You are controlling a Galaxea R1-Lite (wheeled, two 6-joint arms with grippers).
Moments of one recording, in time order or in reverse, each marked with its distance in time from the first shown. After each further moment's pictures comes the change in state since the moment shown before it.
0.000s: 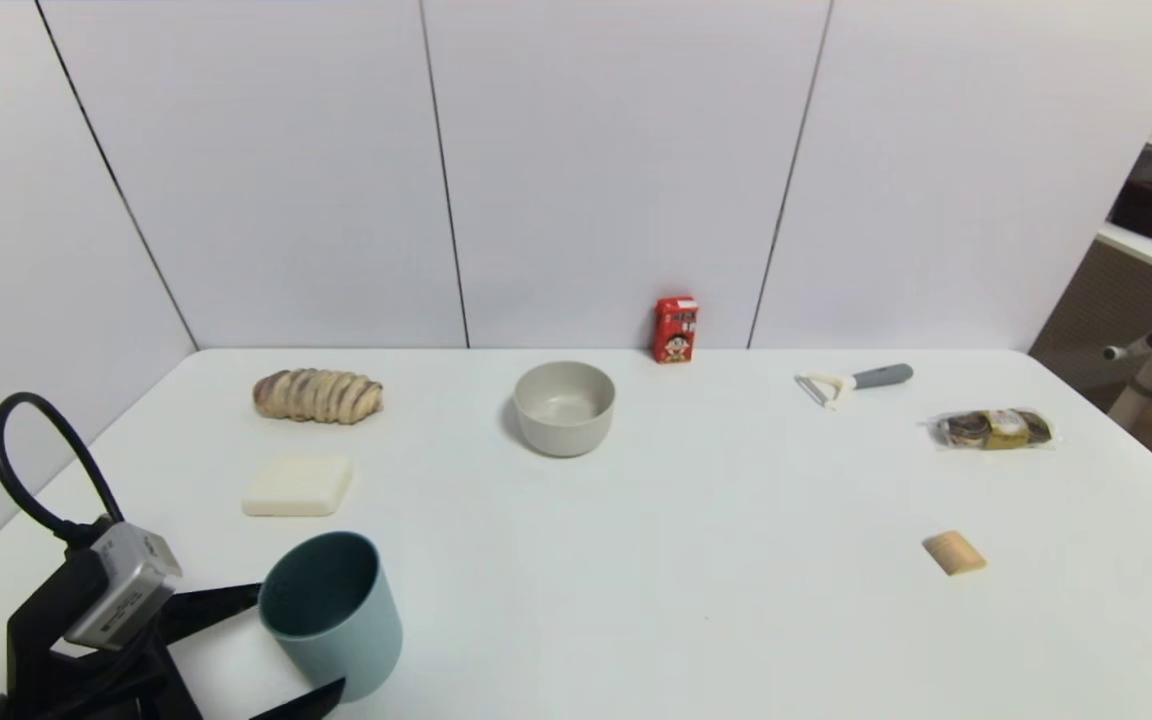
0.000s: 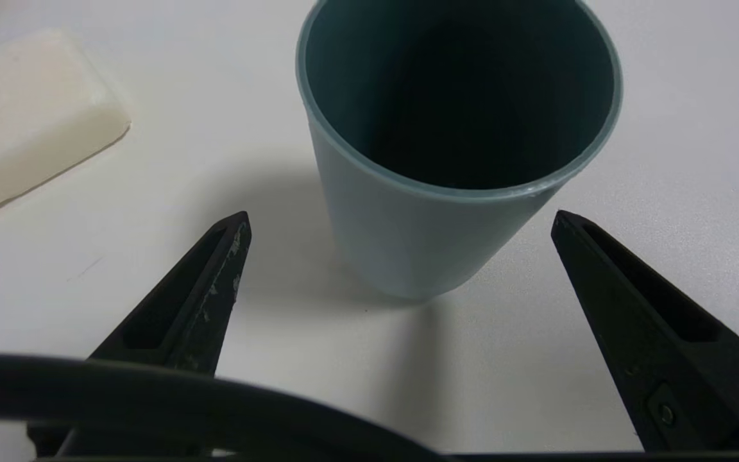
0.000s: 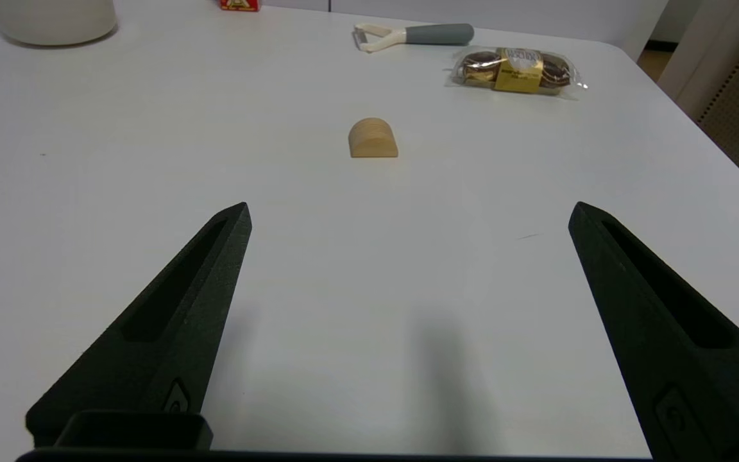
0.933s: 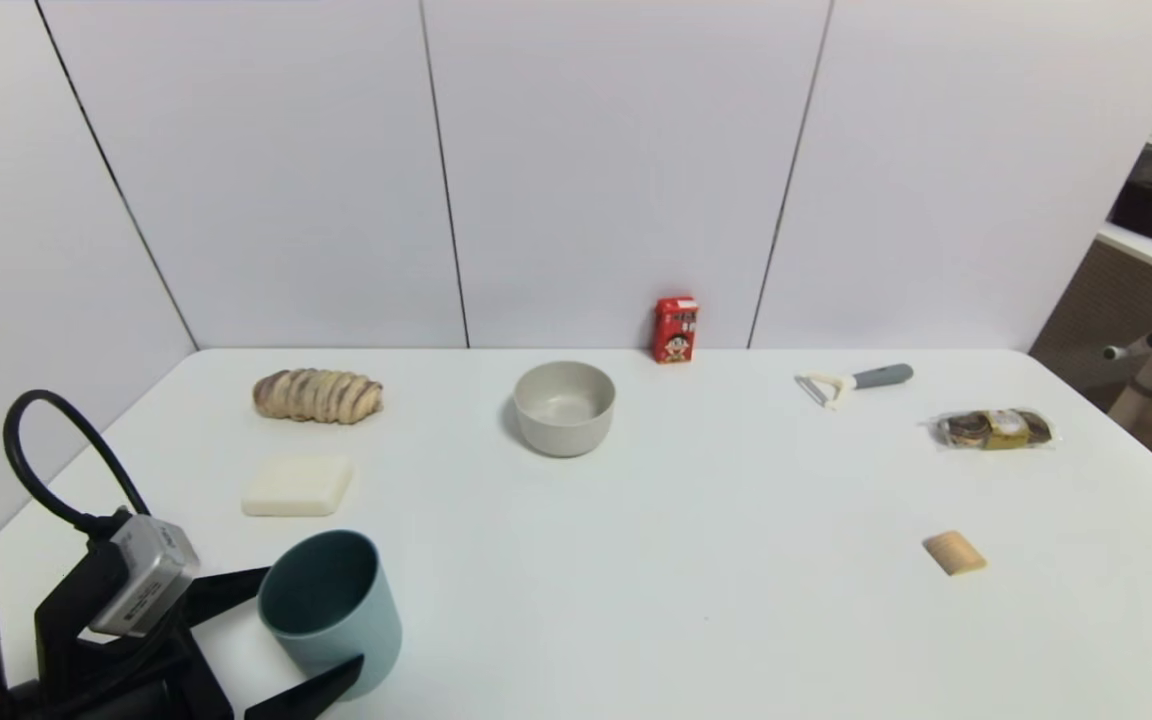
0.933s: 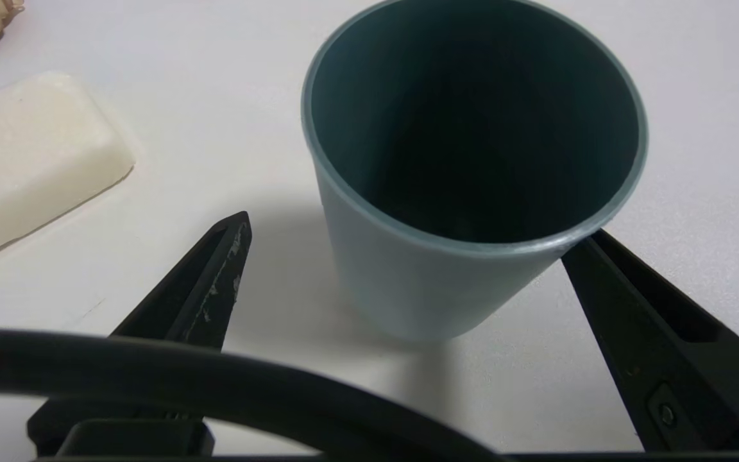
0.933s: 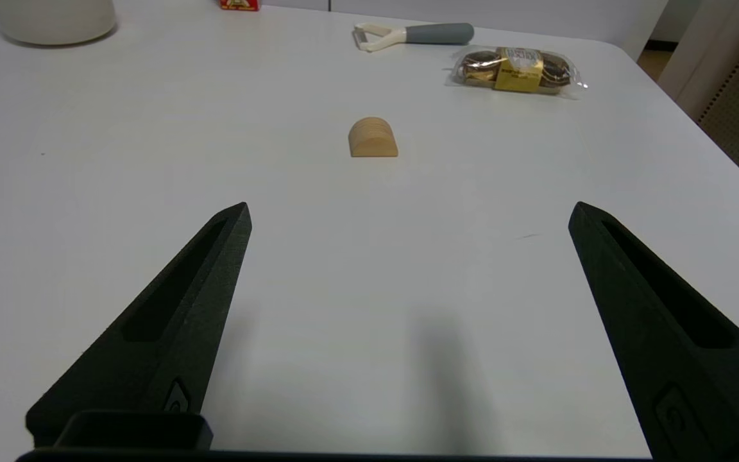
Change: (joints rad) left arm -0.013 0.126 0.064 -0.249 -0.010 -0.013; right arm 0.000 0.000 0.000 -0.001 0.000 0.000
